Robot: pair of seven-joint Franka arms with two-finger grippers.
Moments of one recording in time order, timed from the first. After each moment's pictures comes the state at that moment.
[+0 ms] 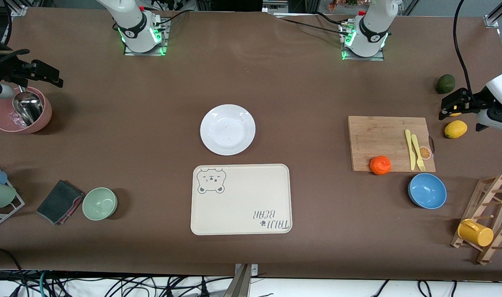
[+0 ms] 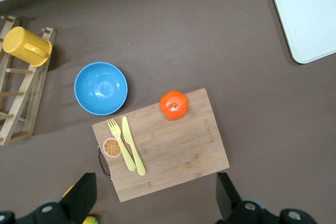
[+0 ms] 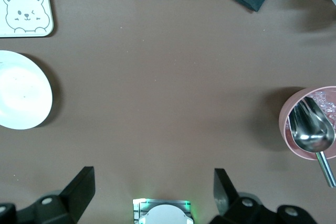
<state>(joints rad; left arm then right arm) 0.14 0.09 -0.12 -1.55 -0.01 1.65 0.34 0.11 -0.03 -0.12 -1.64 0.01 1.46 -0.02</state>
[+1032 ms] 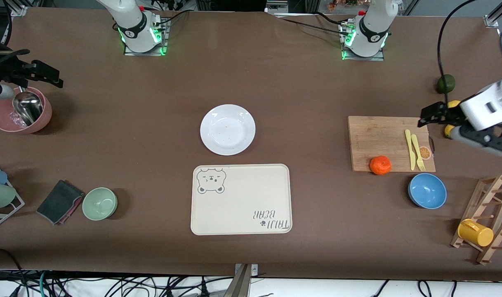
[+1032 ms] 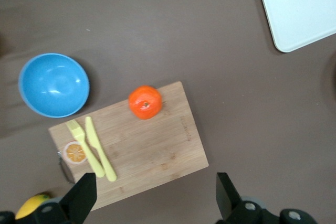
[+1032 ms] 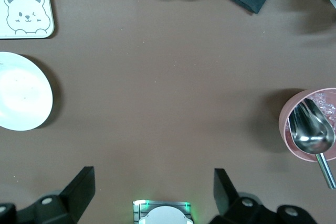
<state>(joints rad) 0.11 0.21 -0.13 -1.58 -0.08 1.66 0.34 0.11 -0.03 -0.12 -1.63 0.01 1.47 -0.02</state>
